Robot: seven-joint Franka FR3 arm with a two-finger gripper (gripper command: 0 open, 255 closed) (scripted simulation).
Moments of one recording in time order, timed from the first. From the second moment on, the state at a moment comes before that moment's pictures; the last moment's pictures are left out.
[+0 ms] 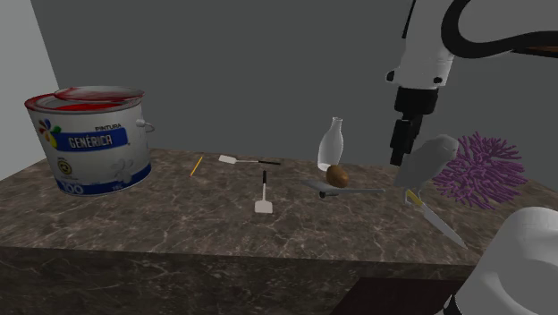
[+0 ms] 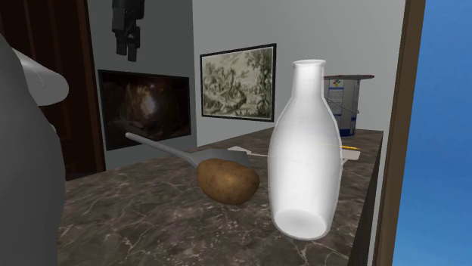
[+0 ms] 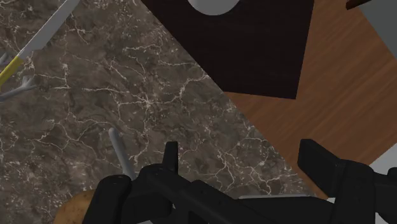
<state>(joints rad) -0.02 -0.82 0.06 -2.42 0.01 1.49 -0.10</state>
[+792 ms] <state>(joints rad) -0.06 -0.54 0.19 -2.41 0.08 1.81 0.19</state>
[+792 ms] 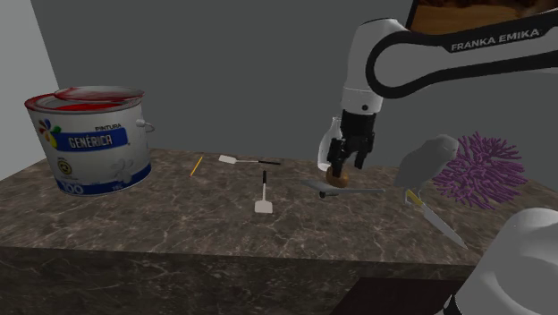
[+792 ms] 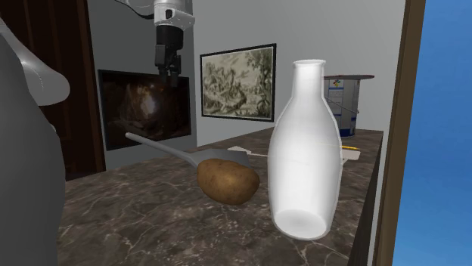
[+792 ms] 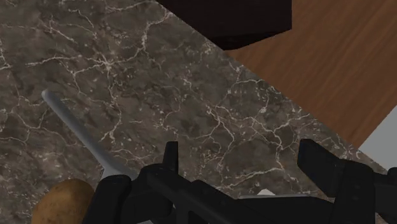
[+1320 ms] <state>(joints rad) -0.11 -0.24 0.28 -2.31 0.05 2.04 0.42</state>
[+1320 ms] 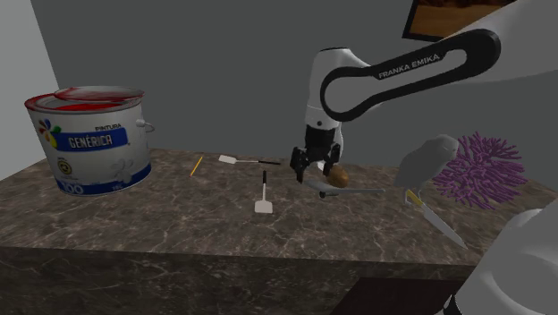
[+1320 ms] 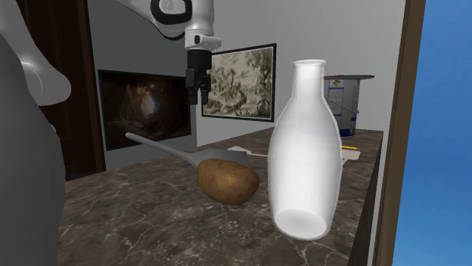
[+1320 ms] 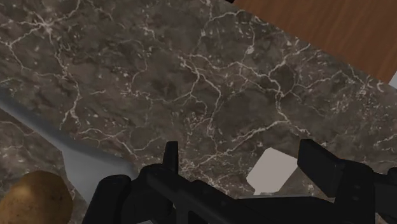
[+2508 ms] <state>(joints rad) -0.09 0.44 0.24 -1.76 -0.18 2.22 0.93</state>
